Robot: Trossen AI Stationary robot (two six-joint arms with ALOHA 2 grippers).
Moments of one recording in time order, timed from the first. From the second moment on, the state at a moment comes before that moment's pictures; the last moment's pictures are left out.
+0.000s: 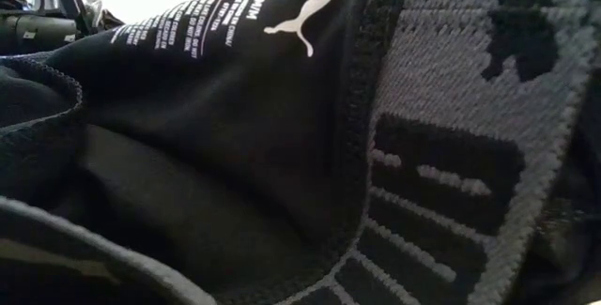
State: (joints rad) left arm 0.08 0.01 0.01 0.08 -0.22 -0.52; right arm 0.03 1.48 1.64 -0.83 0.01 0.41
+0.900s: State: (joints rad) left arm 0.08 0.01 0.01 0.13 -0.34 -0.80; right arm -0.45 1.63 1.86 -0.85 0.16 0.18
